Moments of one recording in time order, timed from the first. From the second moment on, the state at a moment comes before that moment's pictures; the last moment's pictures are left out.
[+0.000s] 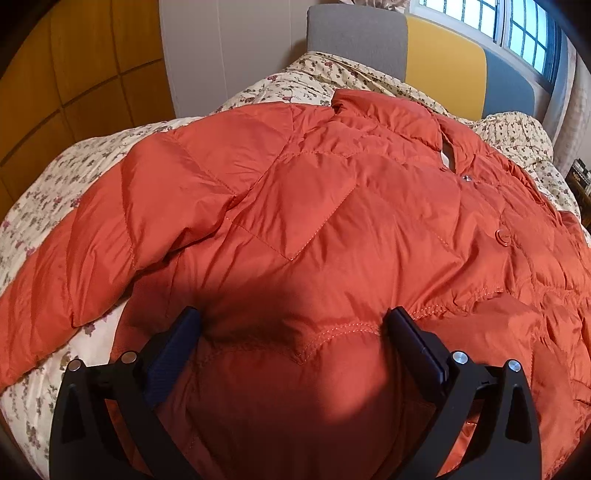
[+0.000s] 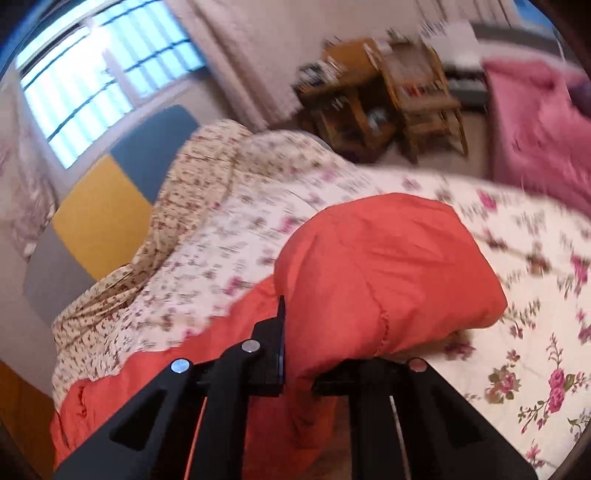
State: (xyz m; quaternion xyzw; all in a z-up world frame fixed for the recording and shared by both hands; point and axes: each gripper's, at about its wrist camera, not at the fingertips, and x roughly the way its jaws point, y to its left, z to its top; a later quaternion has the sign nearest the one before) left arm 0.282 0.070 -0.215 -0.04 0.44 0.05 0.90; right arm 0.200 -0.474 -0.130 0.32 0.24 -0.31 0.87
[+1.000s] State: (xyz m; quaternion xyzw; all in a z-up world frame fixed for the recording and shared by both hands) left arm 0.278 0.072 -0.218 -0.05 0.42 0.06 0.91; right arm 0.267 -0.081 -0.168 -0.26 0.12 0.14 0.95
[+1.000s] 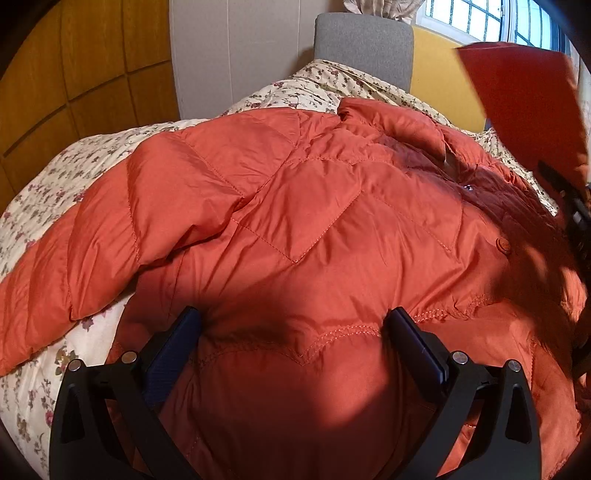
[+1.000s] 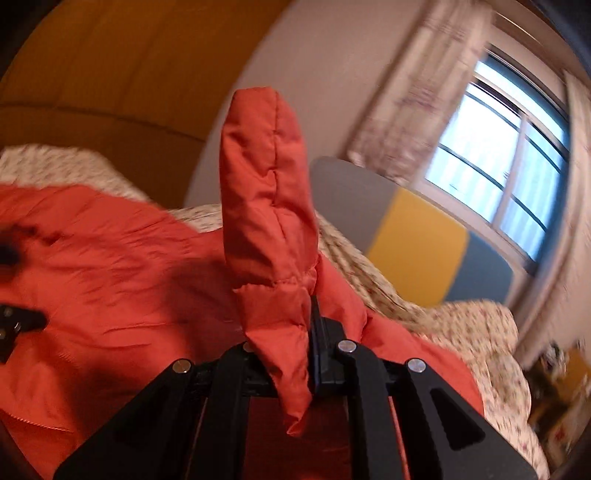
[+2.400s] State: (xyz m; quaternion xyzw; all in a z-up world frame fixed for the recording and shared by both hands) left arm 0.366 0.050 -0.167 -0.14 0.37 -0.01 0.92; right arm 0.363 -0.268 -0.144 0.12 0.34 0.01 0.93
